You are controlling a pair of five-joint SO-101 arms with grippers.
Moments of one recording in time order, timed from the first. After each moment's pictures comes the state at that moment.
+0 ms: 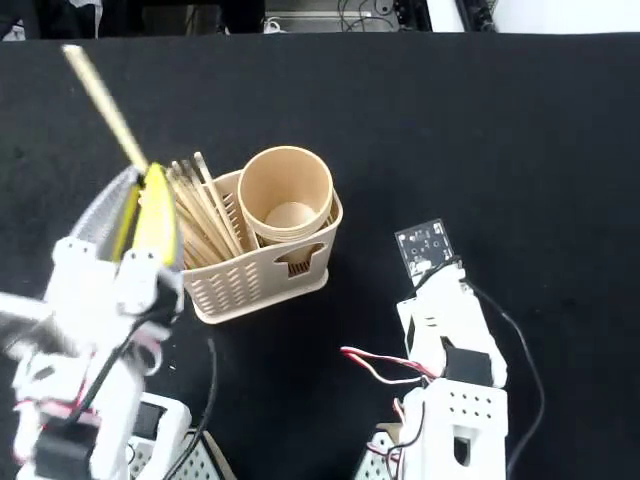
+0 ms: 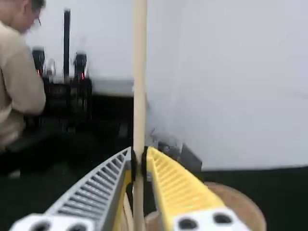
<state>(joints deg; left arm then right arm) 6.5 -94.4 57.6 37.8 5.4 9.5 -76.2 92.3 44.1 29.1</state>
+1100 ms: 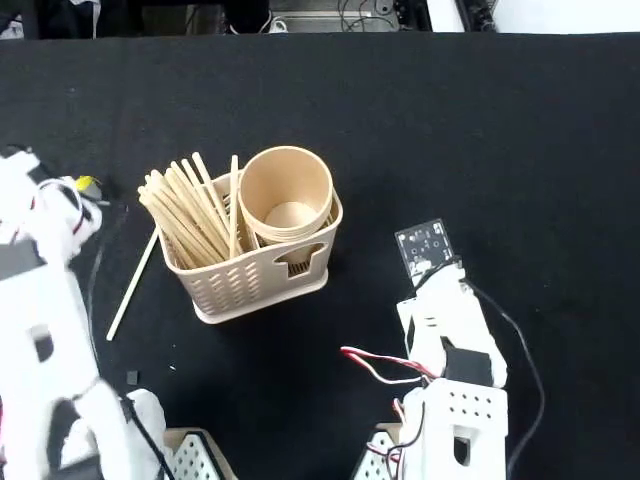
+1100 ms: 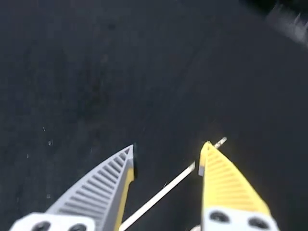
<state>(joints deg) -28.7 -36.2 36.9 54.6 15.8 9.5 -76.2 92.3 44.1 29.1</state>
